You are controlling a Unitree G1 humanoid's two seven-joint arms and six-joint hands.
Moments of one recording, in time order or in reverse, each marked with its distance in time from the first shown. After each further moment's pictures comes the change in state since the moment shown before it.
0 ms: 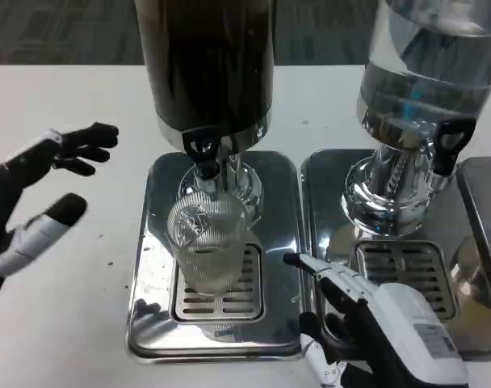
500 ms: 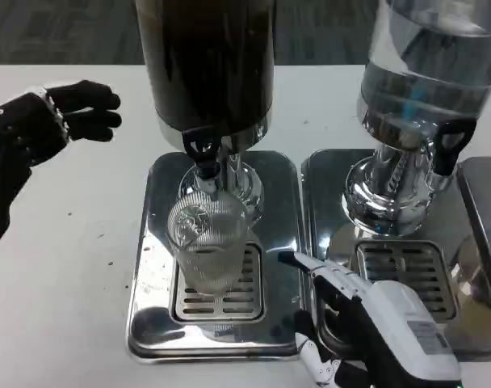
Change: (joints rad) left arm -0.027 -0.021 0.154 -0.244 -0.484 0.500 -0.624; right arm -0.025 0.001 0.012 0.025 0.008 0.000 0.000
